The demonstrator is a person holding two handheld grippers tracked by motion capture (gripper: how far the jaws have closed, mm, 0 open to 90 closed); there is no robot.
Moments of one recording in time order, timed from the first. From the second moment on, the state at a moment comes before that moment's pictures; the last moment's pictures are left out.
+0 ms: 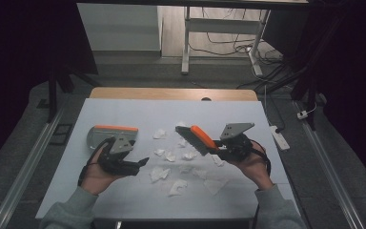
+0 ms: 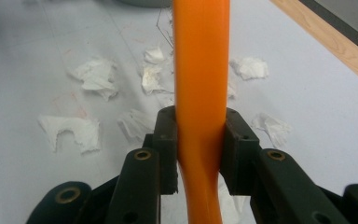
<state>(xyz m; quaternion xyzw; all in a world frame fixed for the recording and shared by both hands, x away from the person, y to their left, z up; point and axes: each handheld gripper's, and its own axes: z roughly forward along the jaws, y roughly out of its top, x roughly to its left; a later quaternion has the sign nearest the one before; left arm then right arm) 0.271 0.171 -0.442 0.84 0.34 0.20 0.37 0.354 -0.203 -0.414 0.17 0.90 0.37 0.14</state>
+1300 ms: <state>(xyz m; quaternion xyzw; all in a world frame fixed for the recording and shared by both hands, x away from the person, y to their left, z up) 0.254 0.228 -0.494 0.81 0.42 0.19 0.37 0.376 -0.258 -0.414 0.33 0.86 0.34 0.19</state>
